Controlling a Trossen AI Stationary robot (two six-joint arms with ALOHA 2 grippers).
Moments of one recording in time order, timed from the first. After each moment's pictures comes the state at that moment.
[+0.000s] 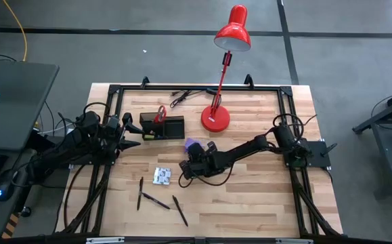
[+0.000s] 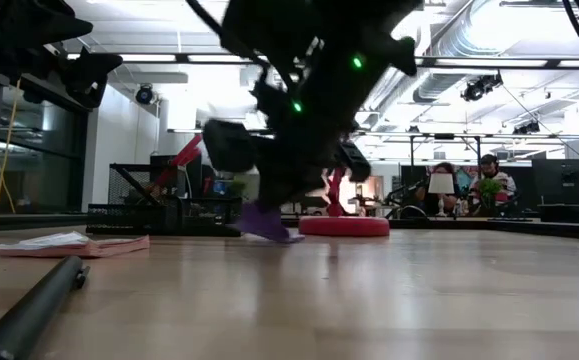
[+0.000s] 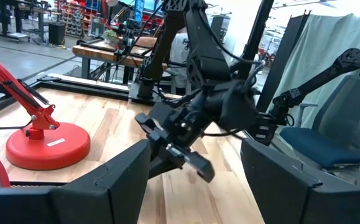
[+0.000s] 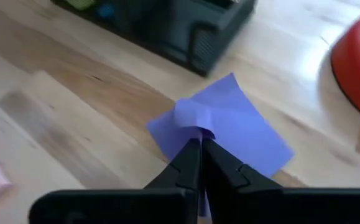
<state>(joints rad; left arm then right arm) 0.62 0.01 0.18 -0.18 0.66 -0.21 0.24 2.19 1.51 -0.41 0.76 0.98</state>
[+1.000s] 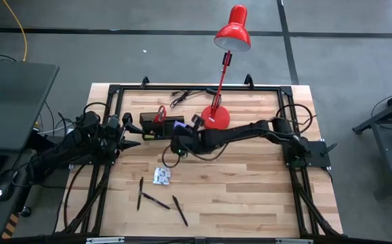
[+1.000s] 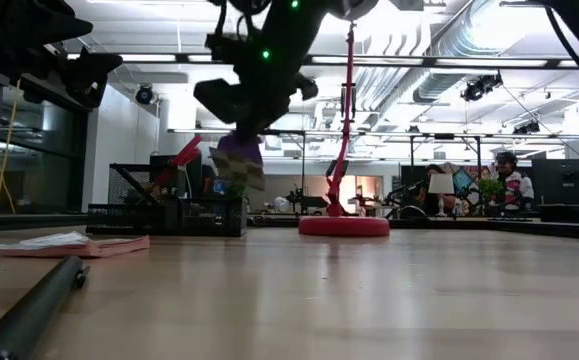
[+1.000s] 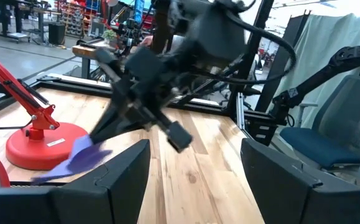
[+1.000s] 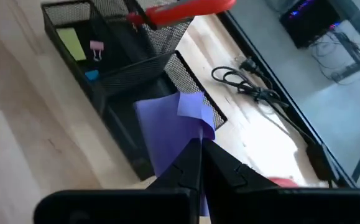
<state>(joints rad) 0.62 0.01 0.18 -0.18 0.66 -0.21 0.09 2.19 1.85 -0.65 0.74 0.28</state>
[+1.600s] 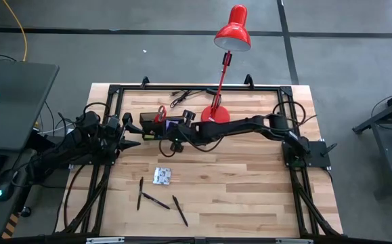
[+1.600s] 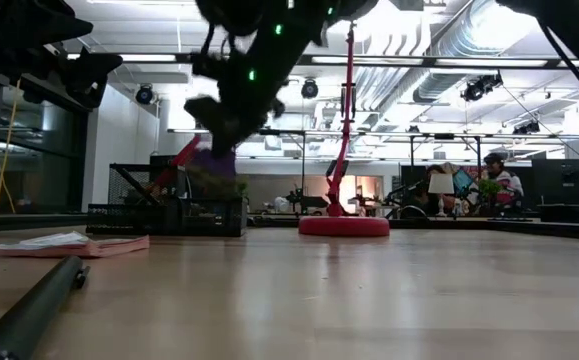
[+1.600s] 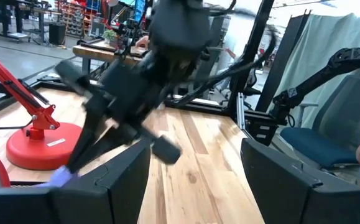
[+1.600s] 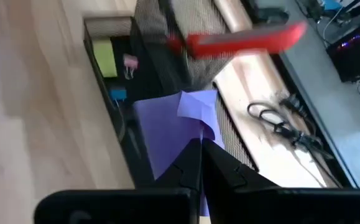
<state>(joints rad) 0.62 0.01 0.18 -0.18 0.66 -0.21 0.01 2.23 1.85 -0.47 0.54 0.01</state>
